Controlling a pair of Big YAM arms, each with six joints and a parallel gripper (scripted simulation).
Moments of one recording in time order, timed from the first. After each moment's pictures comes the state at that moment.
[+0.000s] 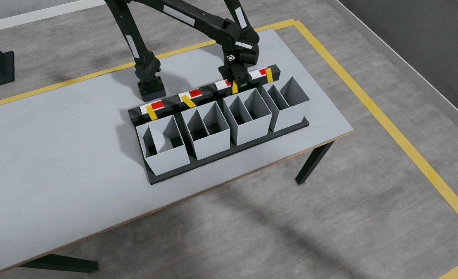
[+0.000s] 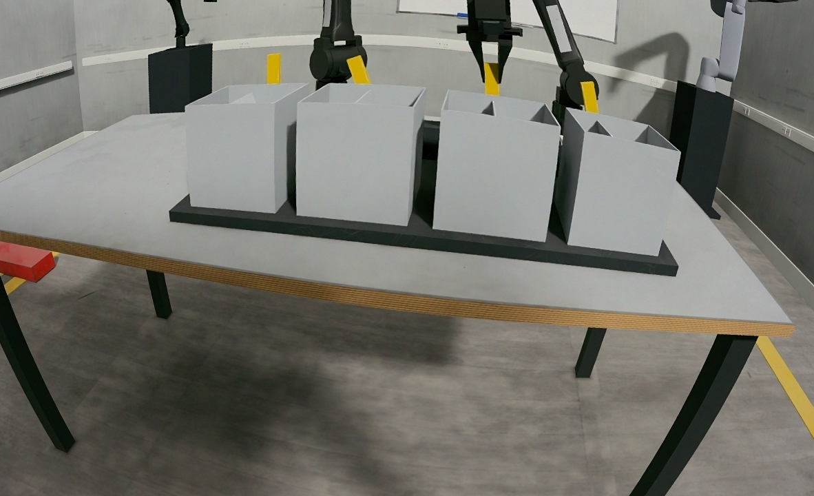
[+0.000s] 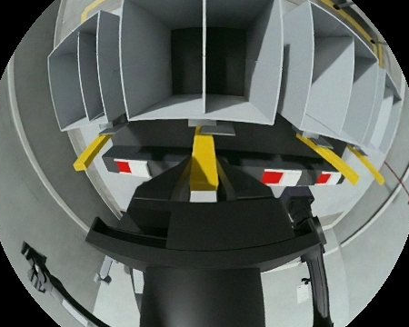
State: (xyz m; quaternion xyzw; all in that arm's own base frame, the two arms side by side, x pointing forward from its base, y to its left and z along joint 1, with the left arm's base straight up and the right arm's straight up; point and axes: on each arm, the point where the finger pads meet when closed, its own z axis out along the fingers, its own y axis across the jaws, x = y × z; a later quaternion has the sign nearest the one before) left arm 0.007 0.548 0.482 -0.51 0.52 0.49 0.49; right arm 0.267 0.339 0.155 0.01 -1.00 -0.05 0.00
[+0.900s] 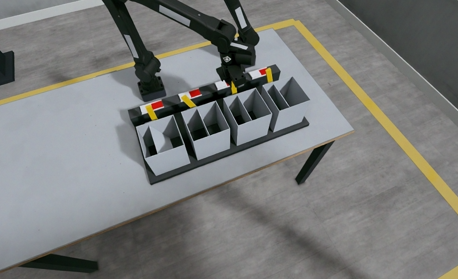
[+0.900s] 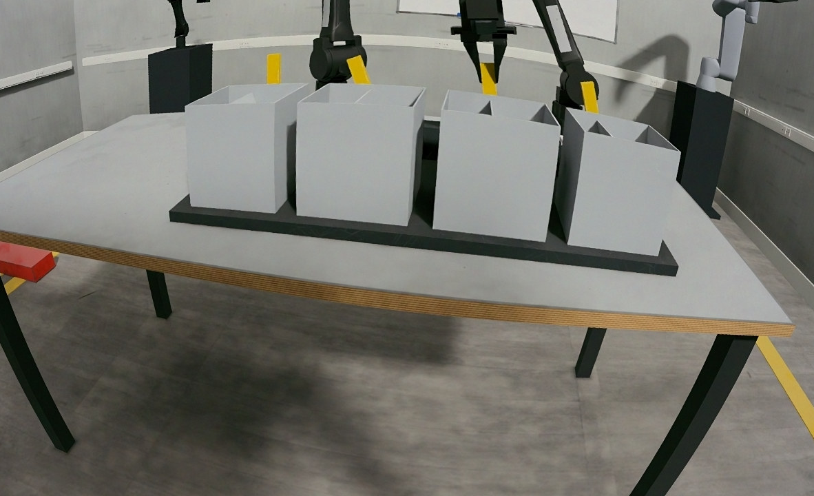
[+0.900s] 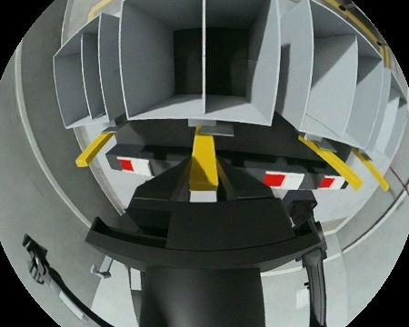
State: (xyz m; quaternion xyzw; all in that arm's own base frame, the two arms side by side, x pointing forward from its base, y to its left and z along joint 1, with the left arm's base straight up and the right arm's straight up) left arm 0.007 0.548 0.482 -0.51 0.52 0.49 0.49; right arm 0.267 0.334 0.154 0.01 -1.00 -0.07 0.00
